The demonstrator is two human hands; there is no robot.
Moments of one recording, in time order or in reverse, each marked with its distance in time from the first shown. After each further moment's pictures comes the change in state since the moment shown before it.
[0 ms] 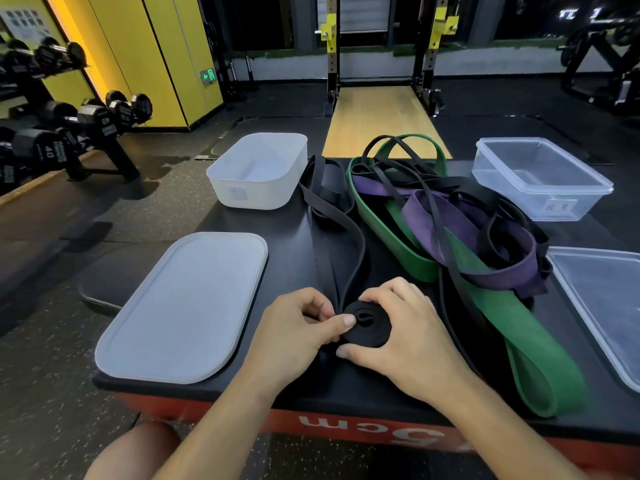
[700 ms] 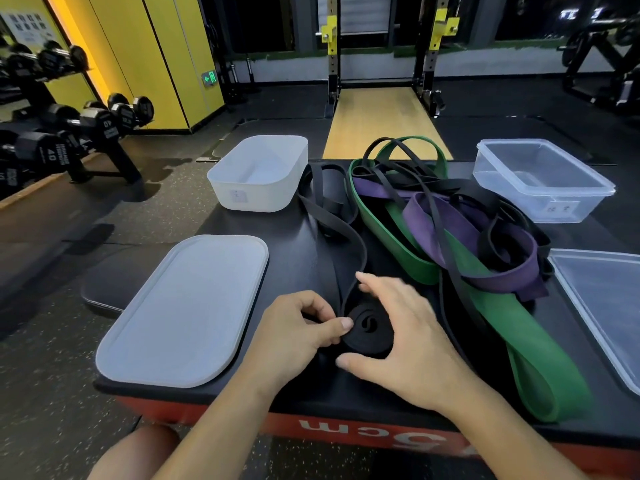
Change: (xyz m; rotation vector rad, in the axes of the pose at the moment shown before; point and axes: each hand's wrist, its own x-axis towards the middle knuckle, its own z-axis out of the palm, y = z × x) left_hand 0.001 0.008 -0.004 -0.008 -0.028 -0.047; right_hand -0.005 -0.005 -0.012 0.102 -0.118 0.010
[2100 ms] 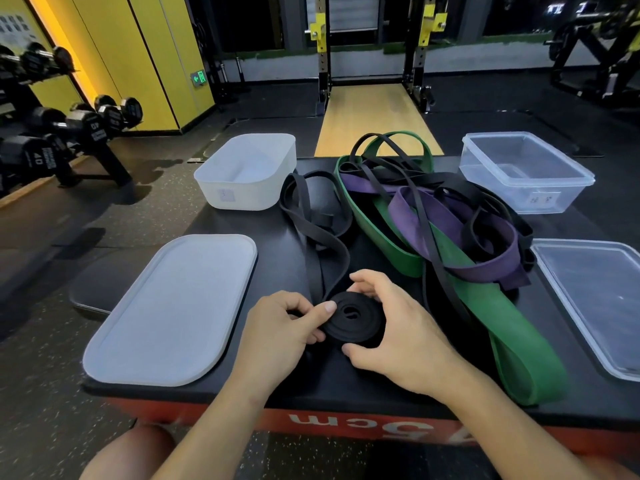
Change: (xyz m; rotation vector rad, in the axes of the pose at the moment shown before) left_hand -0.002 -0.006 0.010 -0.021 0.136 0.020; right_hand 0.002 0.012 -0.001 0.075 0.005 0.016
